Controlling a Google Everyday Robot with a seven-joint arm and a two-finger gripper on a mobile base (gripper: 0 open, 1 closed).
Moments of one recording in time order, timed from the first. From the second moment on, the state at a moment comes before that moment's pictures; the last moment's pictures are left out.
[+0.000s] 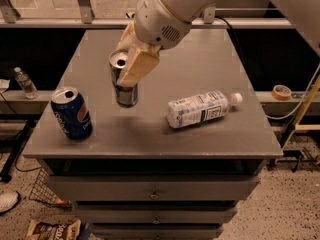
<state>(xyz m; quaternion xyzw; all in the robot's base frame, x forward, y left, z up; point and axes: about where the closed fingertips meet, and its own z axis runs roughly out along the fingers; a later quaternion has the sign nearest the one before) 0.503 0.068 0.982 -0.76 0.56 0.17 0.29</state>
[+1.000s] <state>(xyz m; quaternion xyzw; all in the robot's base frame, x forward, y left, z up) 0.515 0.097 0.954 -0.79 0.53 0.20 0.24</state>
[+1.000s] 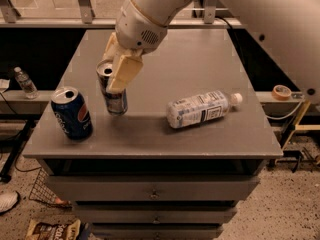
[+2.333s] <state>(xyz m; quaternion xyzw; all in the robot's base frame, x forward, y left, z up) 0.528 0.148 0.923 -0.82 0.48 0.24 0.19</state>
